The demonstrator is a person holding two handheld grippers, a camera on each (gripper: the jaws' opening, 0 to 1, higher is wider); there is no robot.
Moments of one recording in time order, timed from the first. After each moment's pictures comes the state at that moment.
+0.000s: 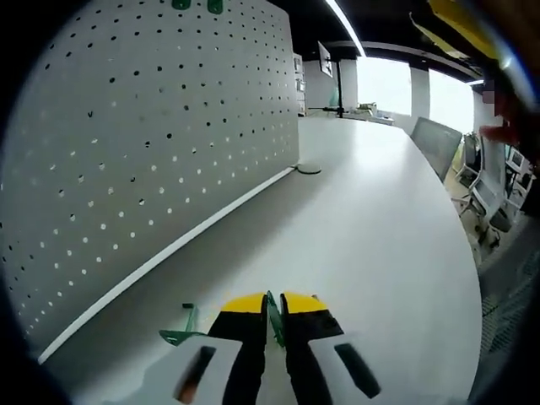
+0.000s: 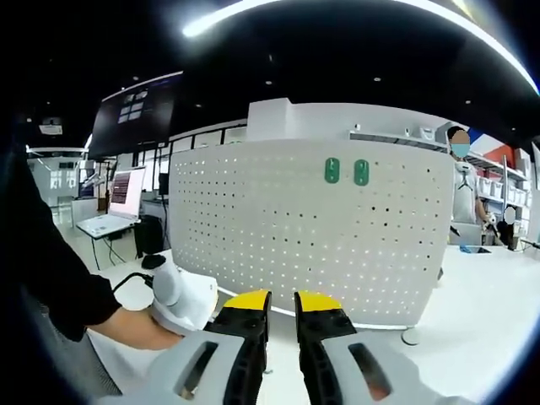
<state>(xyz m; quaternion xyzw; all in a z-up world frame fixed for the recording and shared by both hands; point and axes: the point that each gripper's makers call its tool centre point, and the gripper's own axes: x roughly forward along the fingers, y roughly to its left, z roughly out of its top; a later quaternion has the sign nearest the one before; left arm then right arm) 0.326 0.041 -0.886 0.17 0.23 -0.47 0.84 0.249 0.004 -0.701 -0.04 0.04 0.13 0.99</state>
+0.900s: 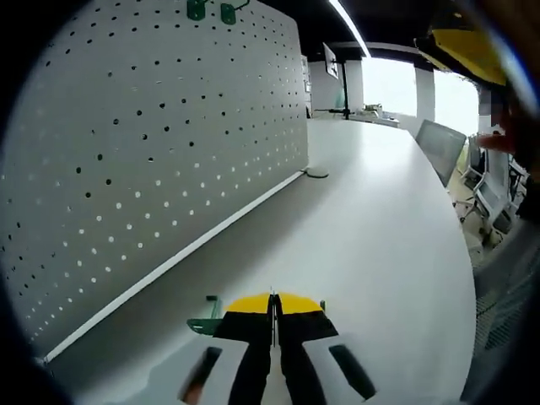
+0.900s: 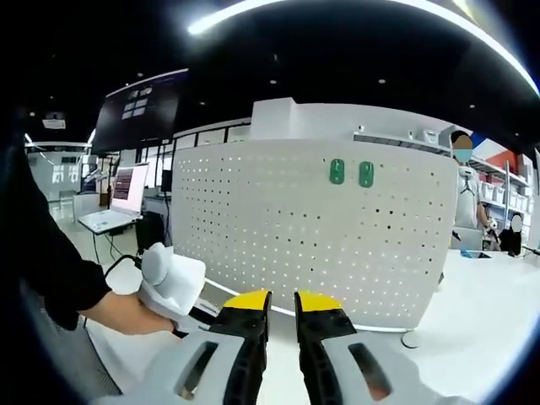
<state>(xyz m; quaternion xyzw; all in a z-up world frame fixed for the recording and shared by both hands) 0.325 0.071 -0.864 0.16 0.23 -0.45 0.85 0.248 0.009 -0.701 -0.05 0.04 0.13 0.99</state>
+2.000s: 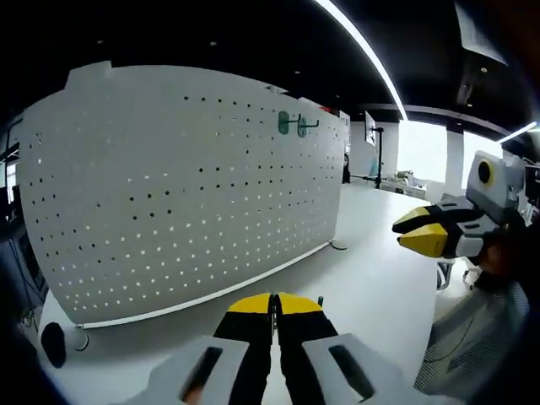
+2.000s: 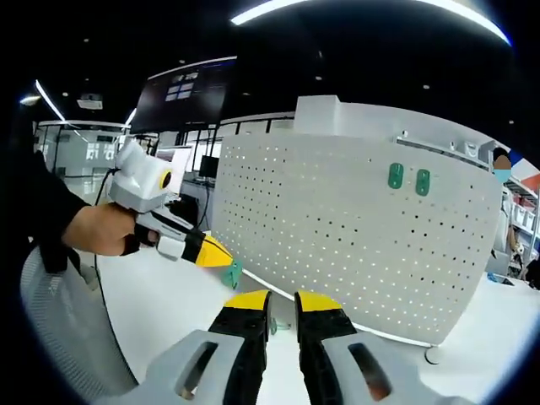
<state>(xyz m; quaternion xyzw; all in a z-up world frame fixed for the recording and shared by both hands) 0.294 0.173 -0.744 0.03 0.14 -0.39 0.91 0.234 0.067 -0.712 -0.10 0.05 0.24 0.96</state>
